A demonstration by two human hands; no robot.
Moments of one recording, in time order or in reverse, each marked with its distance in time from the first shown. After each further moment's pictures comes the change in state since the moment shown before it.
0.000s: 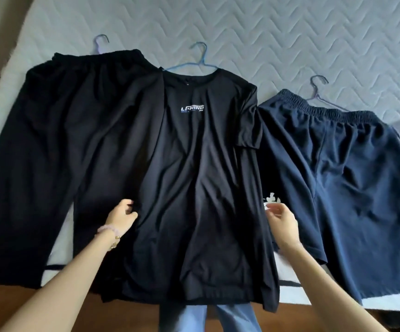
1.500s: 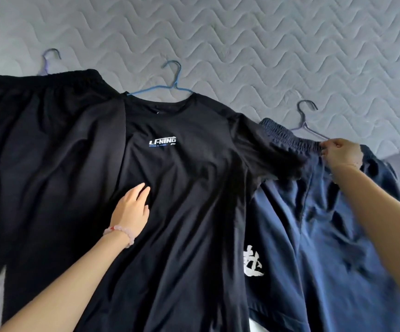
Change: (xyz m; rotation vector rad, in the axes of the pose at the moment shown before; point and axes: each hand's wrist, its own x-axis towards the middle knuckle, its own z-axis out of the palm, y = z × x) left_hand 0.075 0.160 0.063 0.557 0.214 0.555; right_hand 0.267 -0.131 -0.160 -0.013 0.333 0.007
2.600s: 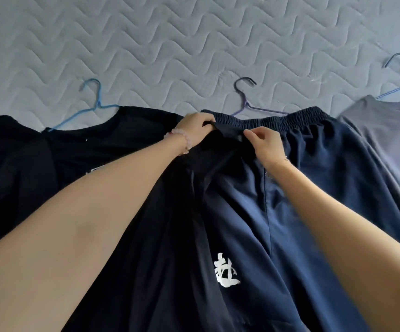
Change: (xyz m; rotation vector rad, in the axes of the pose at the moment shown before) left_hand 0.194 0.292 -0.034 -0.208 -0.165 0.491; right_hand 0.007 0.039 0.040 0.327 -0.169 -0.243
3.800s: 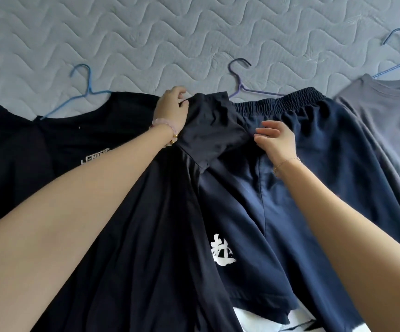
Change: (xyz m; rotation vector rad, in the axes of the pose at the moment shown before) left_hand -0.020 -0.011 -0.003 -0.157 0.306 -0.241; right_hand -0.033 0.026 -0.025 0.337 0.049 0.233
